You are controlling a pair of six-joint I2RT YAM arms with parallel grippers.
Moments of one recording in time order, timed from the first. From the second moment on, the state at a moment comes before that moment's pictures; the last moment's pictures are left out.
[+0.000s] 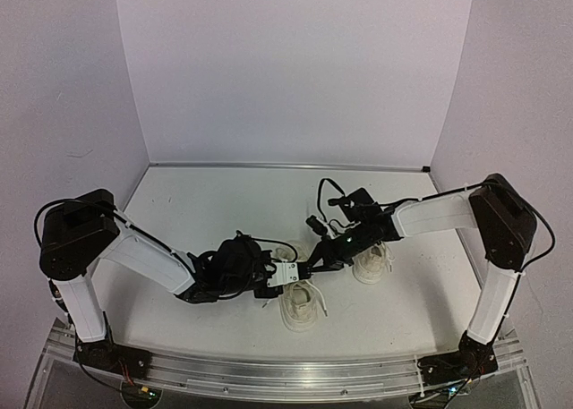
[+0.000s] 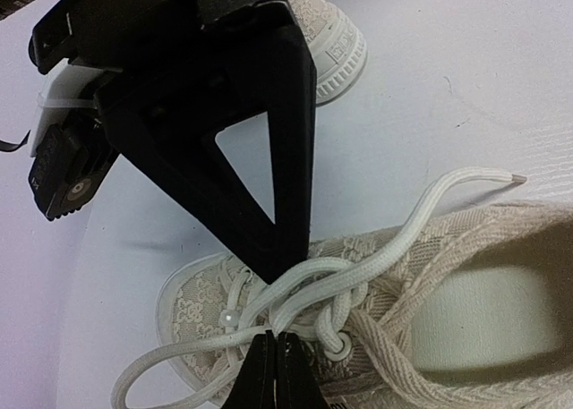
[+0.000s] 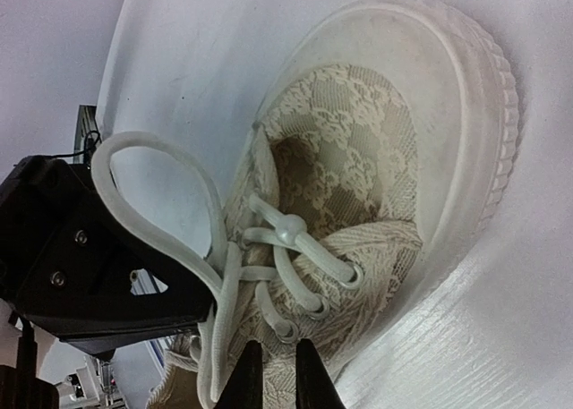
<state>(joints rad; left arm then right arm) -1.11 1.82 0.78 0.57 -0.09 0.69 0.68 1.87 1.09 -0.21 -0.70 0.40</state>
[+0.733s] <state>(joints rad) -1.11 1.84 0.79 0.57 -0.11 0.71 0.71 1.87 1.09 -0.19 -0.75 0.42</state>
